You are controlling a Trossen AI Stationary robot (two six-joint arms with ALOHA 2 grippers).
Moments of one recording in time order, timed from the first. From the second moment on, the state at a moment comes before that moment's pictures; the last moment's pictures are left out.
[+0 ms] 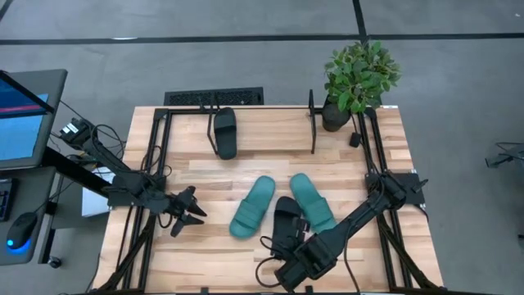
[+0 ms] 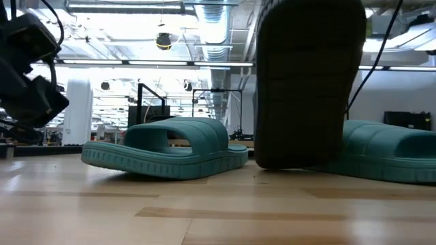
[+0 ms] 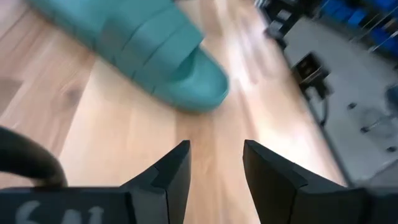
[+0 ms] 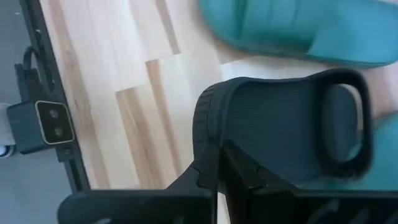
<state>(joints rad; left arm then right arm) -0.67 0.78 0.07 0.25 -0.29 -0.66 0.66 2.14 2.03 -1.28 0.34 0.84</state>
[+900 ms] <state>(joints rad) -0.67 0.78 0.07 -0.05 -0.29 -0.66 0.58 2.14 2.31 -1.57 0.50 0.73</state>
